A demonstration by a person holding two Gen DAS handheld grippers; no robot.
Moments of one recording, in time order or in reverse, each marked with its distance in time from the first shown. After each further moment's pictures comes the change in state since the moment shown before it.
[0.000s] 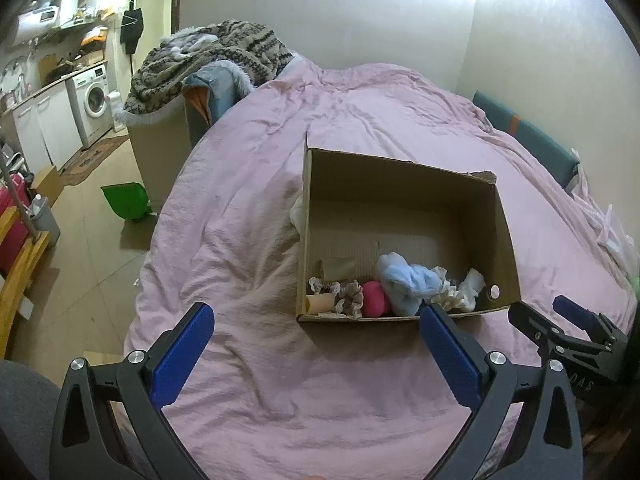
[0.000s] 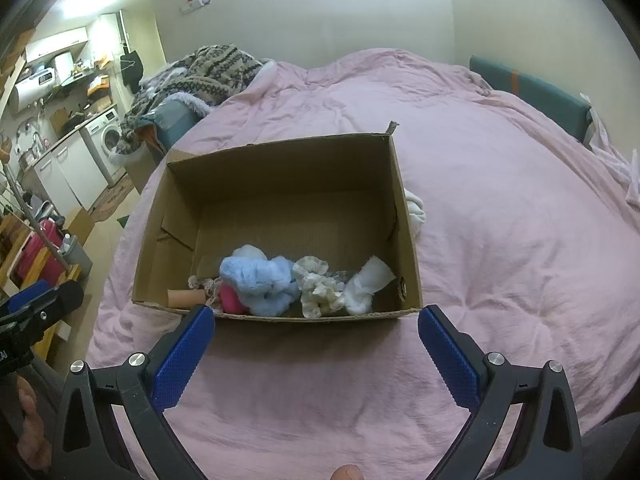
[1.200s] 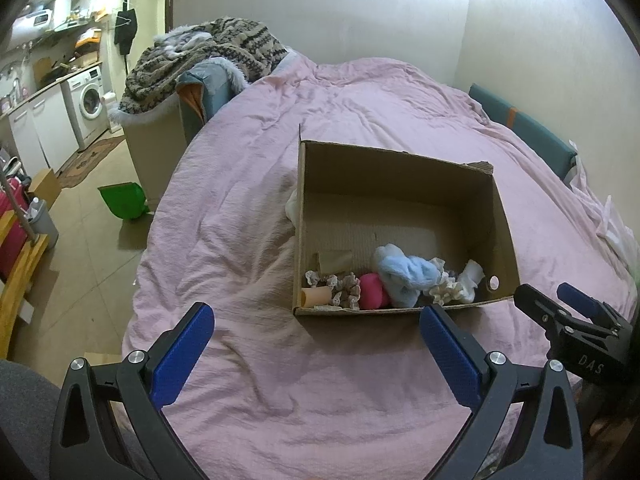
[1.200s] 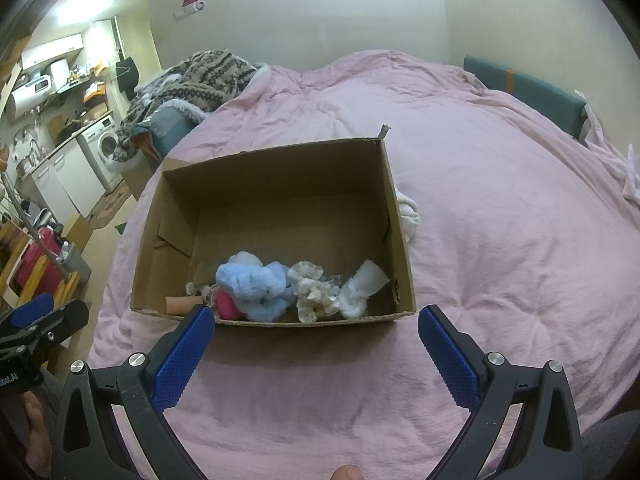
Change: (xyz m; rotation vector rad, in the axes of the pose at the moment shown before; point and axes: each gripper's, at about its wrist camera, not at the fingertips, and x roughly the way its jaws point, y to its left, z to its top) left arm 0.003 0.000 -0.004 0.019 0.020 -0.010; right arm -0.004 -0.005 0.003 0.020 -0.012 -0.007
